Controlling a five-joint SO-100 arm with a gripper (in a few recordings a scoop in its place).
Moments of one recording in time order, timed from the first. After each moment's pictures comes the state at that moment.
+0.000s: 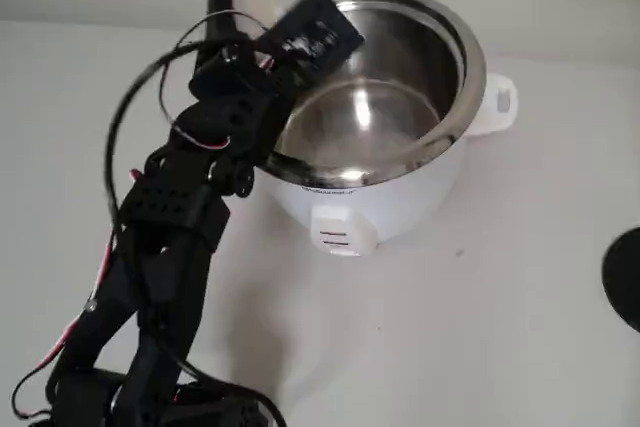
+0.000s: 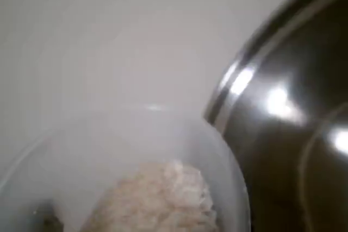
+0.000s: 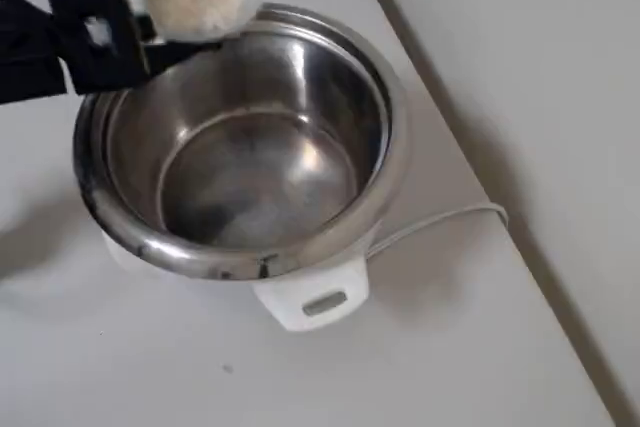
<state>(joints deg) -8.3 113.6 109.5 7.9 -23.5</state>
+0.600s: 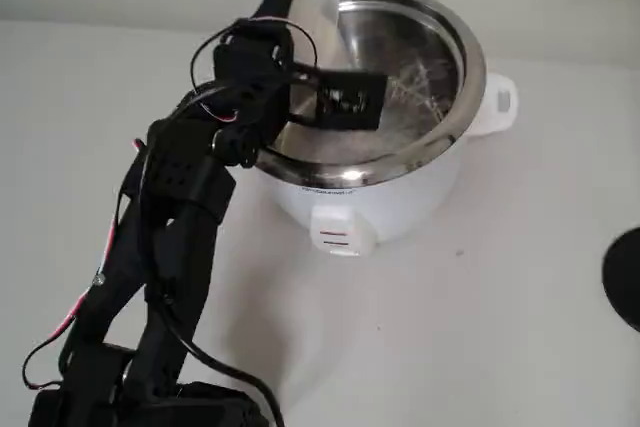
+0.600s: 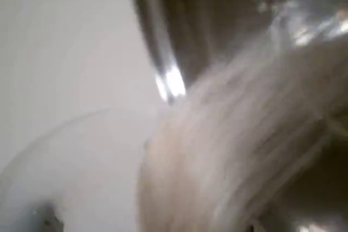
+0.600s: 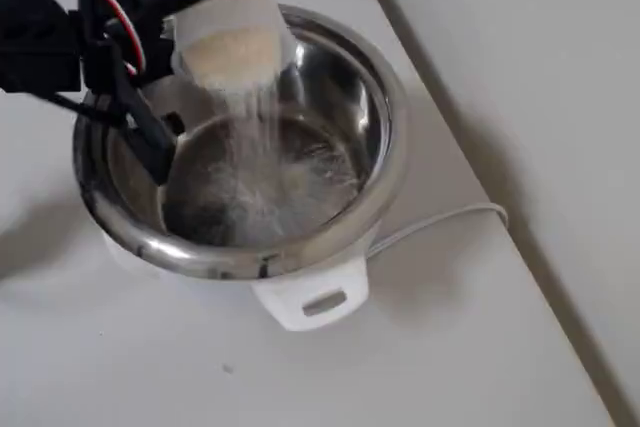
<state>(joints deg) -7.5 108.3 99.4 22.9 22.1</state>
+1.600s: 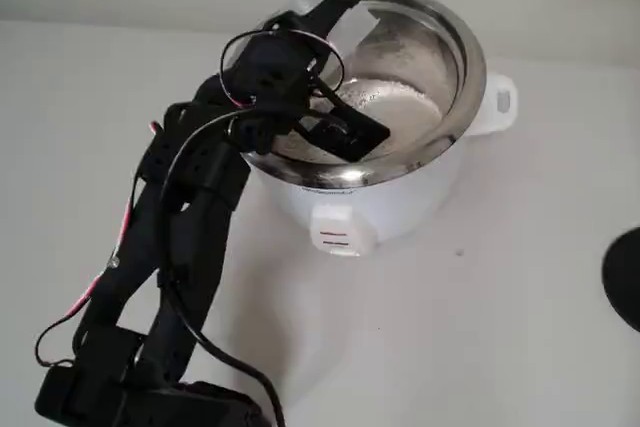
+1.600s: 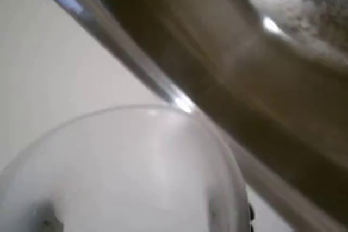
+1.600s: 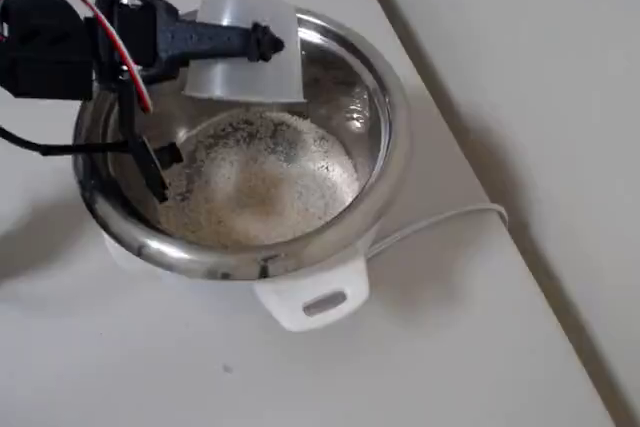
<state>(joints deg) -4.4 103.3 92.1 25.7 48.3</state>
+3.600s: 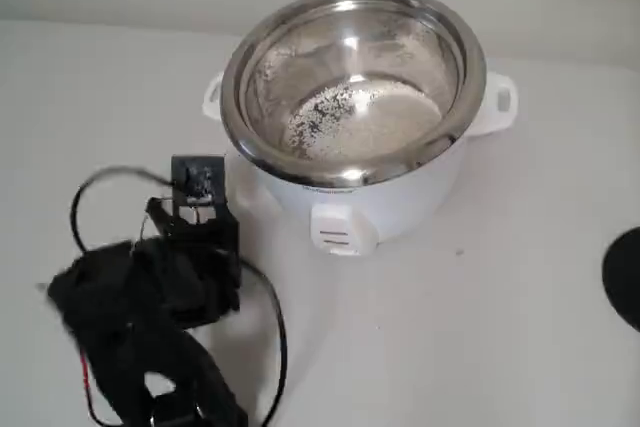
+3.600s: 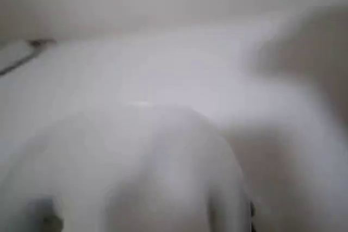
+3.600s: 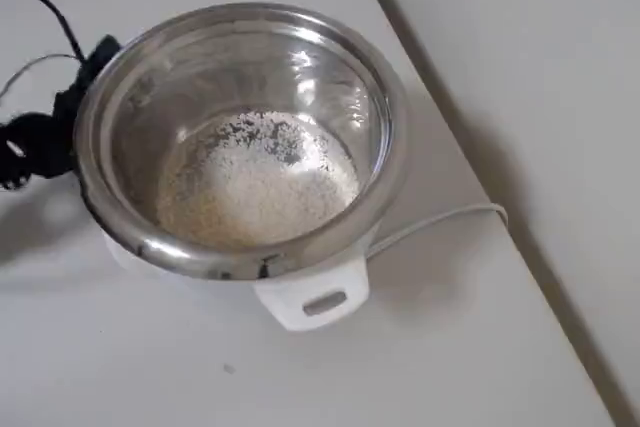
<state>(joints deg) -35.5 52.4 143.8 -85.7 -73.3</state>
